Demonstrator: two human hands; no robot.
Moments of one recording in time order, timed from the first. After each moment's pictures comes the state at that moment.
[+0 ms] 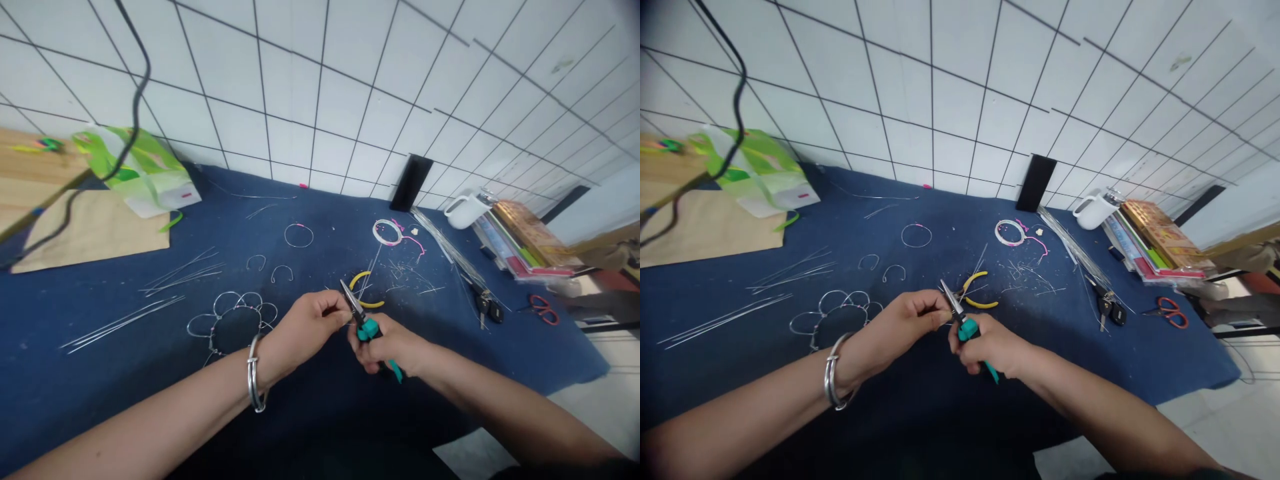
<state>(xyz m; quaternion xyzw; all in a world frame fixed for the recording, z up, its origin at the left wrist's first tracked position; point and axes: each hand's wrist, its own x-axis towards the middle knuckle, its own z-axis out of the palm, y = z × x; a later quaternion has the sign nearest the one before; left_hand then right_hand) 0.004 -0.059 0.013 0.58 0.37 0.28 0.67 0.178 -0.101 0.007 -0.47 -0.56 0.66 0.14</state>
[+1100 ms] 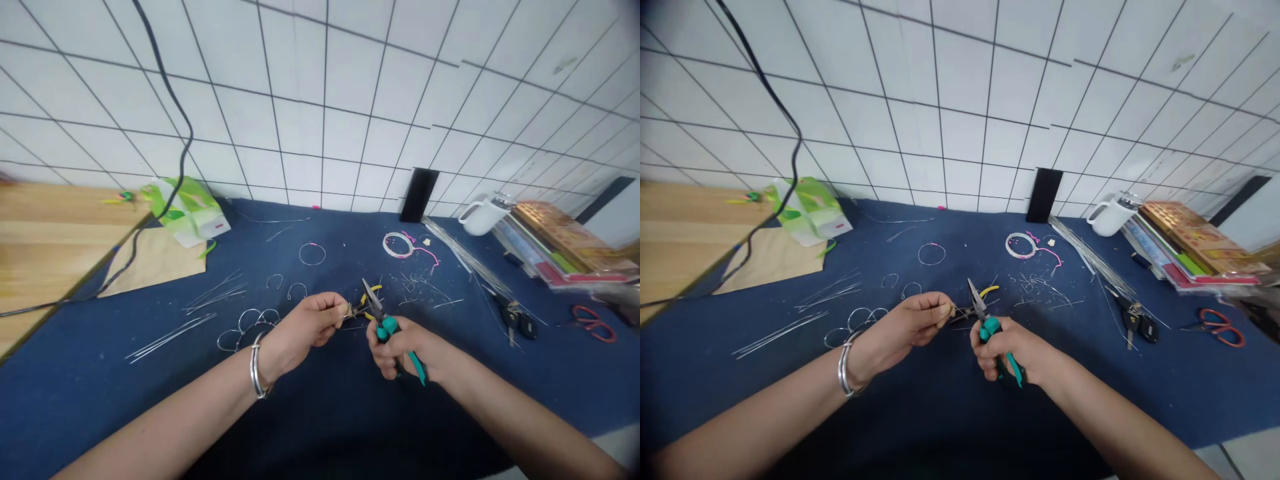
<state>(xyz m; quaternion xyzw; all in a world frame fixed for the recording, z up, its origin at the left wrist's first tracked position) -0.008 -0.042 0.011 0.47 0.35 0.25 0.77 0.197 -0.090 0.017 -0.39 -0.30 0.83 0.25</state>
